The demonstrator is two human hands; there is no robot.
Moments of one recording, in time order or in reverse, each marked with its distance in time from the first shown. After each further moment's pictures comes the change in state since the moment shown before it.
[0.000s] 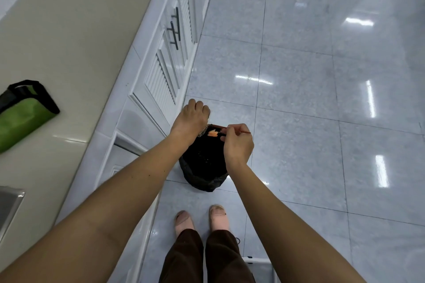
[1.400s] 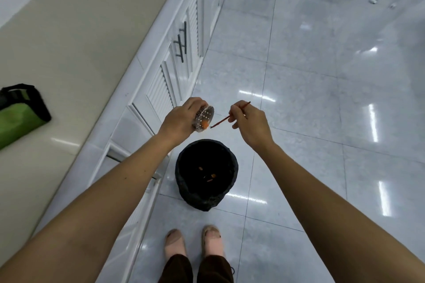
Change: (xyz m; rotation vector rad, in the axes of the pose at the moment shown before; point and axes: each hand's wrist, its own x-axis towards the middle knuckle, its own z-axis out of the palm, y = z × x) left_hand 0.012 -0.038 0.011 -0.802 0.153 -0.223; right_hand 0.075 -0.068 -0.013 -0.498 -0.375 -0.539
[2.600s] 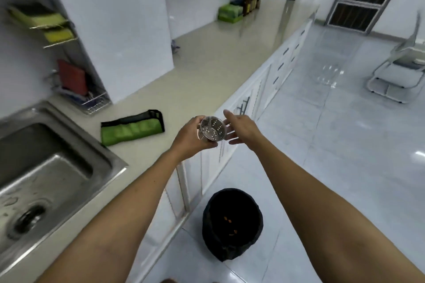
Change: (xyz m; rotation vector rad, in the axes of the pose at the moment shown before) left_hand -0.127 0.052 -0.183 -0.490 0.408 -0.480; right_hand -0.057 -0.205 0.018 0.097 -0.448 -0.134
